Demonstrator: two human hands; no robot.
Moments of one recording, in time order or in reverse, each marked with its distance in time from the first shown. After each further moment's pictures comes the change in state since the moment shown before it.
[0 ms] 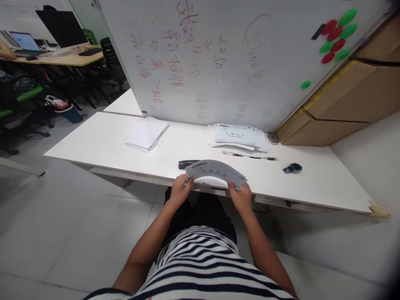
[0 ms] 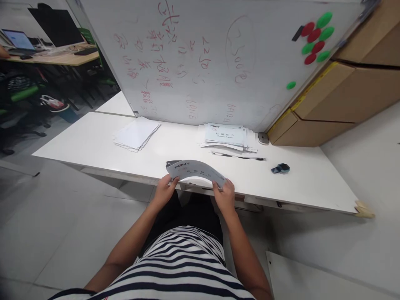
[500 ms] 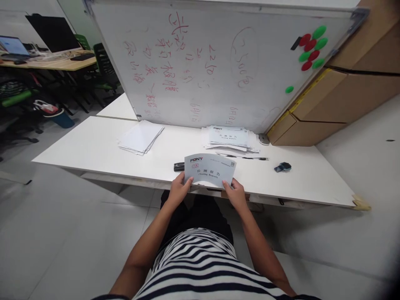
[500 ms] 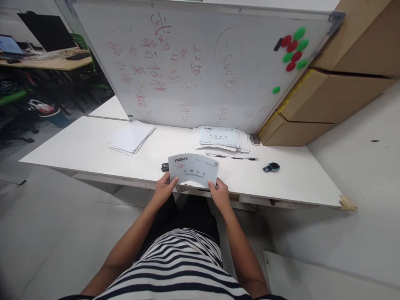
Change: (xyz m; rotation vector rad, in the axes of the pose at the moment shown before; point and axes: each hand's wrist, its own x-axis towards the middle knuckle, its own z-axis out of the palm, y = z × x) left_hand 0.008 0.030 -0.003 -0.309 -0.035 -0.166; right_hand 0.013 -0.023 -0.021 0.386 -0.152 0.298
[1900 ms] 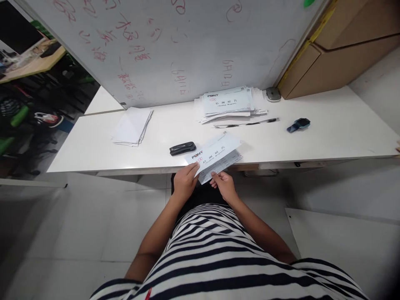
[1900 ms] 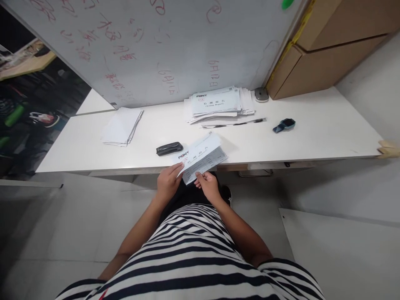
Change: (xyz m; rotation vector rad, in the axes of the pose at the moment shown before) left_hand -0.028 -0.003 0.011 0.484 -0.241 0.206; right_hand -0.061 0.032 0.069 0.588 -0.074 0.428
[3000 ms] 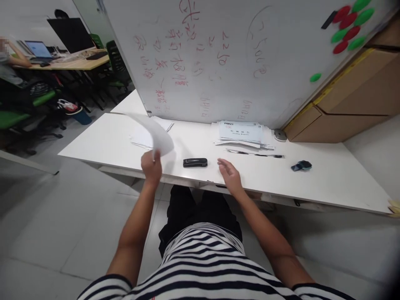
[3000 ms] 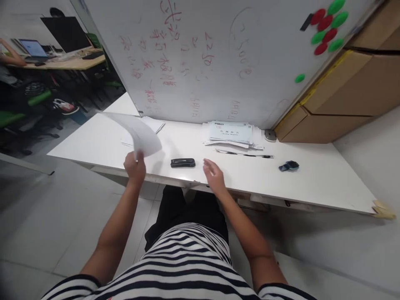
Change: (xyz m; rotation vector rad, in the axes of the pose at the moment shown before) left_hand 0.042 -0.095 -0.118 0.239 0.910 -0.118; right_hand 0.068 -0.082 0.017 -0.369 -0.157 -0.537
